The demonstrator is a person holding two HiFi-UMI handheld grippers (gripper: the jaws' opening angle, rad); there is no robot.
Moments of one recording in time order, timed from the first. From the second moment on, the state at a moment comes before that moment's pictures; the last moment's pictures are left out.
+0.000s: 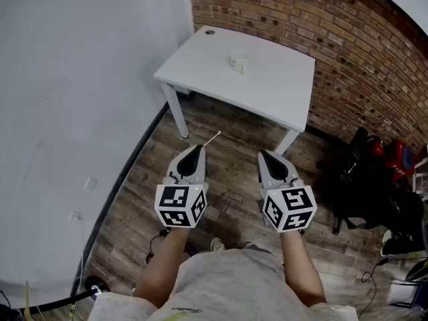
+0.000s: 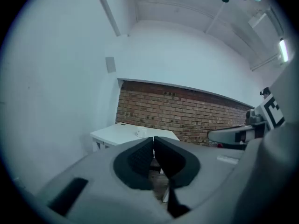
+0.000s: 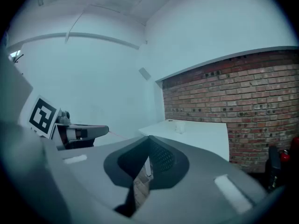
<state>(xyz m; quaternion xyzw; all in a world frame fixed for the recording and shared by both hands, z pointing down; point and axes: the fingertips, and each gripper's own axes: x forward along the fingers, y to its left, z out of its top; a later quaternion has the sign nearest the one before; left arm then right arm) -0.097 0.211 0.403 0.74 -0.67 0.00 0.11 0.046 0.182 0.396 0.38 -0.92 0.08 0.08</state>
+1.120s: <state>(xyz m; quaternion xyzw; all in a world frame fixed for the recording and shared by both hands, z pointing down) -0.097 0.045 0.413 0.72 -0.68 0.02 0.12 0.035 0.010 0.409 0.35 -0.93 0.10 0.08</state>
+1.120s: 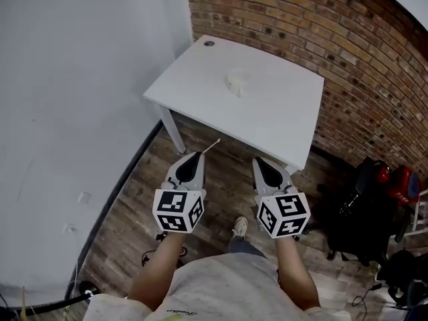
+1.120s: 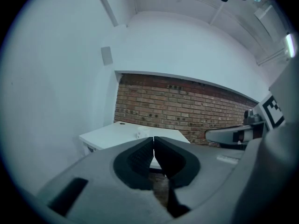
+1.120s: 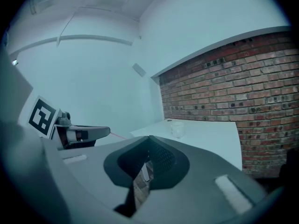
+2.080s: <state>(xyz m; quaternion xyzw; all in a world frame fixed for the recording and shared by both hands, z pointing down) -0.084 -0.139 0.397 0.69 -0.71 0.02 0.13 0.034 -0.177 0.406 0.28 -0.95 0.11 0.09</state>
